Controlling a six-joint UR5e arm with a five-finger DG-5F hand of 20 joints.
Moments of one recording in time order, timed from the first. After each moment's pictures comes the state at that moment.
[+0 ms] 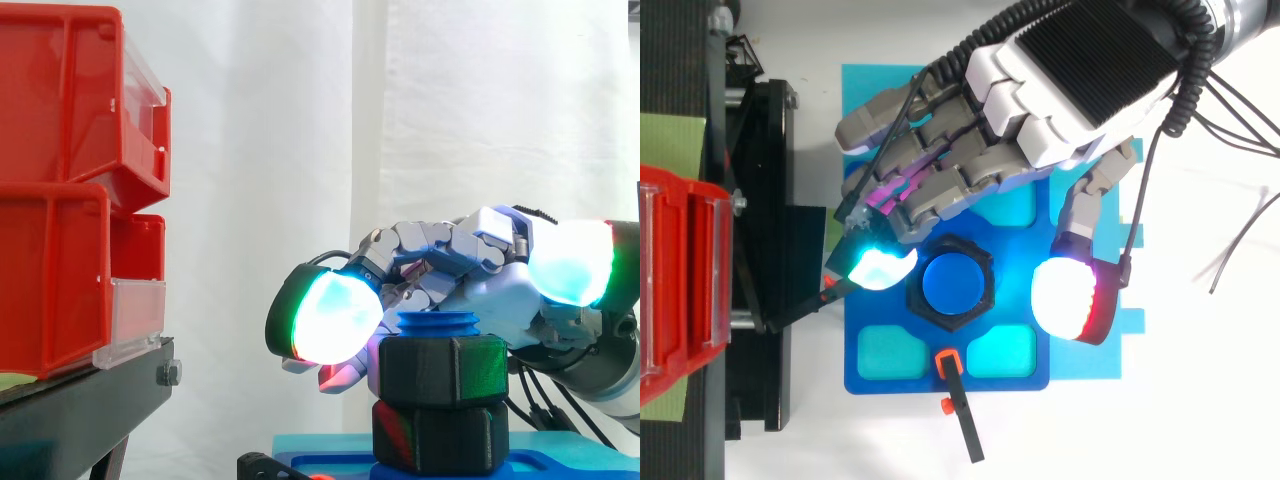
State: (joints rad) arm -0.13 -2.50 -1.12 -2.09 -2.31 -0.88
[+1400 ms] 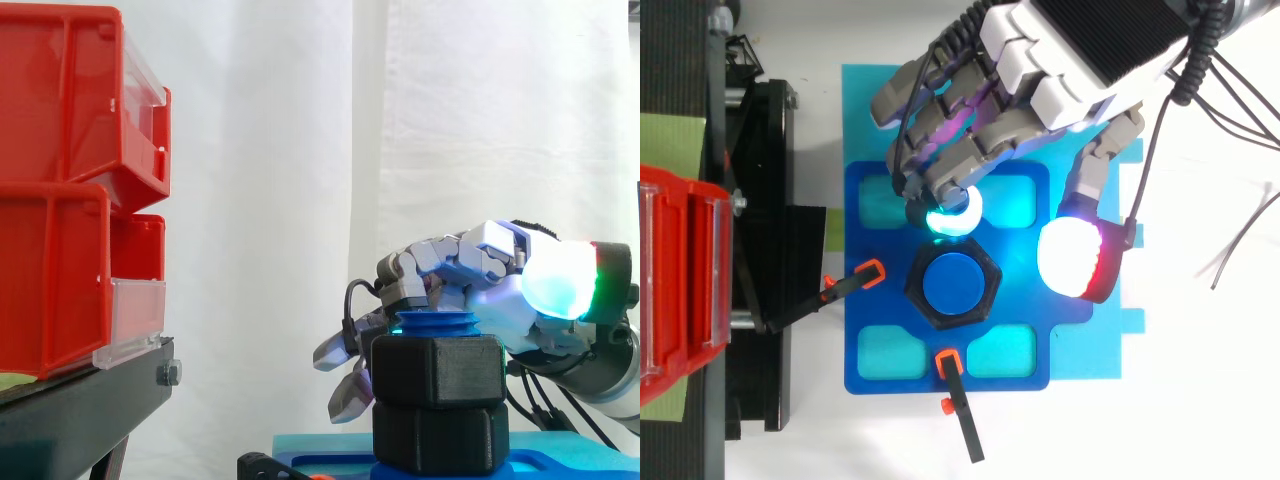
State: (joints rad) arm -0.16 -2.51 -1.13 -2.08 -2.31 -0.88
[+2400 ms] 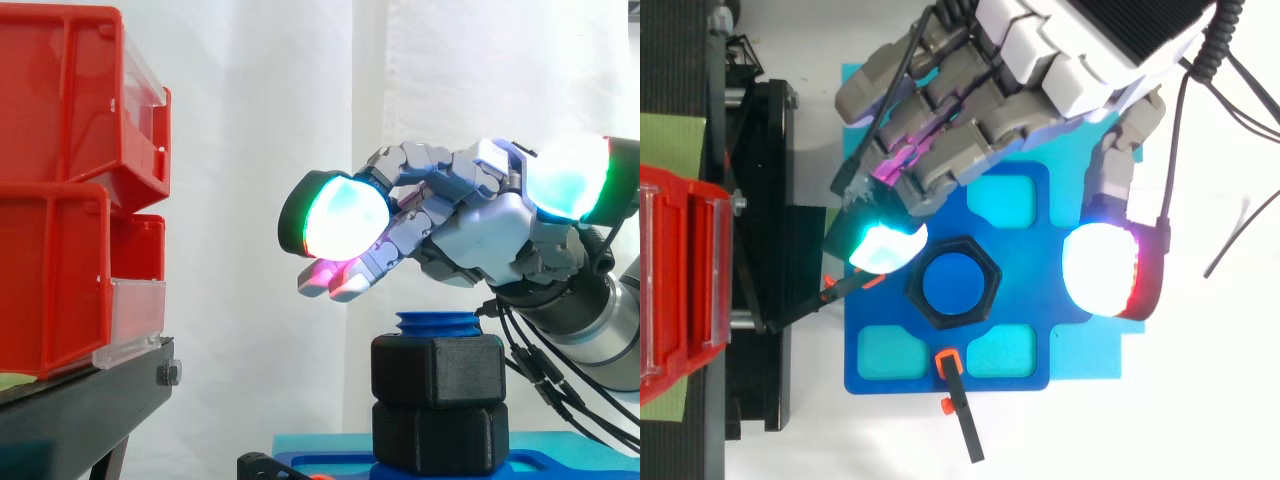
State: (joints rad) arm -0.16 -2.50 -1.04 -2.04 -2.38 -0.79
